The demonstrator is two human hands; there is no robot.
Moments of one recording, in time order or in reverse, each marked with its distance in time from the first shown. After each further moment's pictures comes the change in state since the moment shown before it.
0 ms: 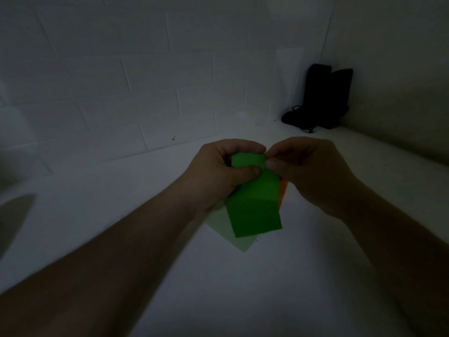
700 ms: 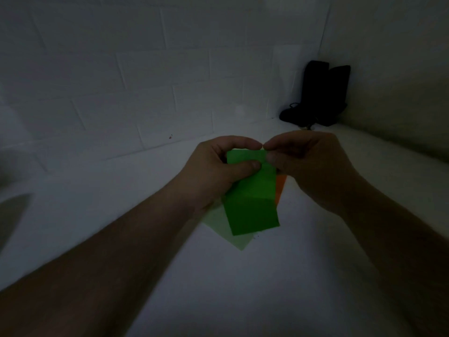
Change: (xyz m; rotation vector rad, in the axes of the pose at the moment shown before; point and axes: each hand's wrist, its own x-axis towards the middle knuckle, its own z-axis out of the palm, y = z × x) left_hand 0.000 0.000 0.002 0.002 0.008 0.024; right_hand -0.001 -0.004 -0.001 0.079 0.041 -0.029
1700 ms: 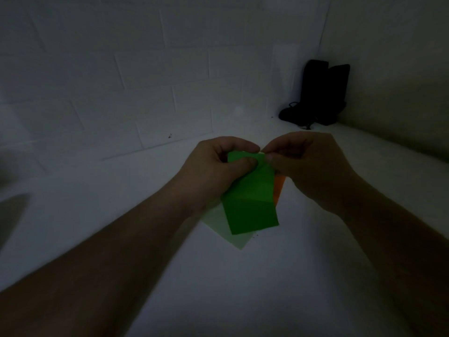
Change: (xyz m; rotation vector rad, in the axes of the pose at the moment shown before) left_hand 0.001 -0.001 -0.004 0.154 0.012 -0.002; right_hand 0.001 0.000 0.001 -0.203 0.024 0.061
